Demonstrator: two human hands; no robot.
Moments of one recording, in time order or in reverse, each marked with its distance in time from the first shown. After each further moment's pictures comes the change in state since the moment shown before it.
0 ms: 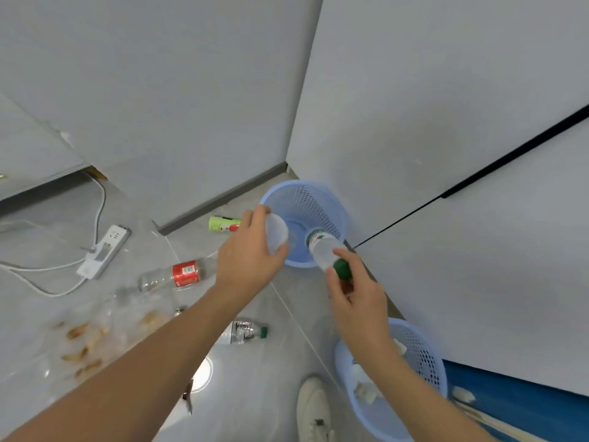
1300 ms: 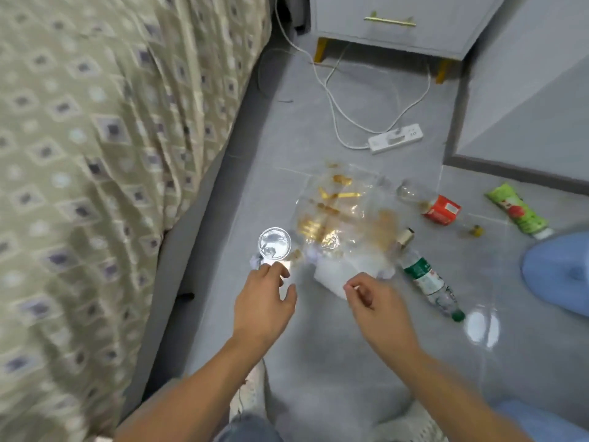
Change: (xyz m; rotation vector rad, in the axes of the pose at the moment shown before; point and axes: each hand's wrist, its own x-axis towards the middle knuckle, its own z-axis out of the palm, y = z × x) left_hand -0.431 -0.298 -0.056 -0.095 0.280 -0.953; right_hand -0.254 -0.086 0.276 -0.222 -0.998 -0.363
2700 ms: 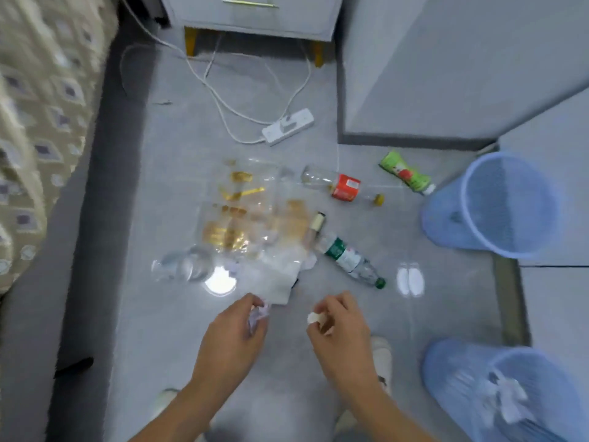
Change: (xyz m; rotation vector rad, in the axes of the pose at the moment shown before) left_hand -0.011 0.043 0.076 -0.178 -0.289 0.199; right_hand -0.039 0.089 0.003 0.025 0.364 0.150
